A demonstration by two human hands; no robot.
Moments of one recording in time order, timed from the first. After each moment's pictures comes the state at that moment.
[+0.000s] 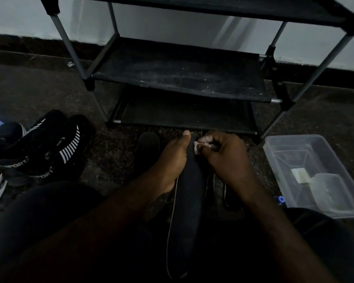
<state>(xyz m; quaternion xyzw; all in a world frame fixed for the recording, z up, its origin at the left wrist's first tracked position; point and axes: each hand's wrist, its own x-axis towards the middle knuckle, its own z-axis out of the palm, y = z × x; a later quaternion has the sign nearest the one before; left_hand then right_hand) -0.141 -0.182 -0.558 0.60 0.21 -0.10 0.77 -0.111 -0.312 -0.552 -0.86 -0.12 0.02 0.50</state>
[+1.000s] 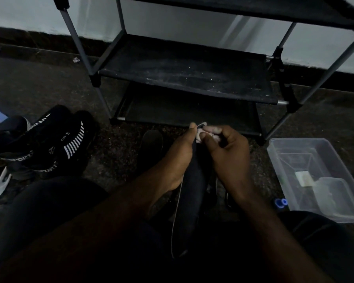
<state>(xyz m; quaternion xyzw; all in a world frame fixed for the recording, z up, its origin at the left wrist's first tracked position) -0.141 -0.184 -0.548 0.53 0.18 -0.12 0.82 -0.122 -0.293 -0.547 -0.74 -0.08 -0.03 0.66</state>
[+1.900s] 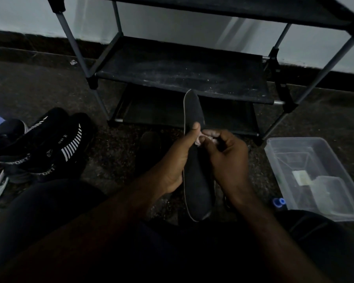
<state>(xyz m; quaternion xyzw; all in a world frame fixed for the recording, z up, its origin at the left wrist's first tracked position) -0.150 -0.184 -0.538 0.50 0.14 -0.15 0.84 -0.125 -0.299 -0.554 -0.76 -0.06 -0.04 0.64</state>
